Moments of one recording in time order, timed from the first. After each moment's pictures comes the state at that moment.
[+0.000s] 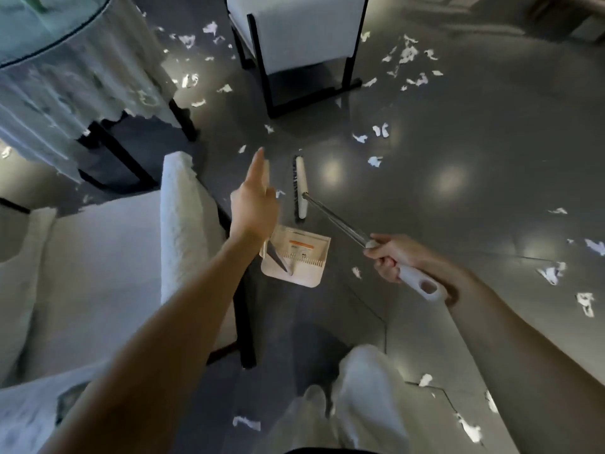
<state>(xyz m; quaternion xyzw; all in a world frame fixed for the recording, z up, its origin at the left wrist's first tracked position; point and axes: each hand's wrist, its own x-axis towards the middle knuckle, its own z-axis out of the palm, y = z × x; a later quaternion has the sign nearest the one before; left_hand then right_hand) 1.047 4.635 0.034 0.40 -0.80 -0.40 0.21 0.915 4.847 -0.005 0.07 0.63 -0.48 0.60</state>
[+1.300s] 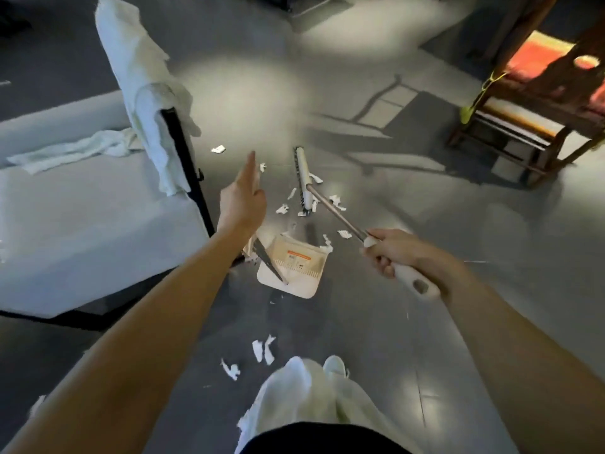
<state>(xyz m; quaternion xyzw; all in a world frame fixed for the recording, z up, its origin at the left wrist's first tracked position) -0.223 4.317 0.028 0.33 -0.84 -0.39 0.18 -0.321 4.561 0.040 0.01 0.73 -0.46 0.50</state>
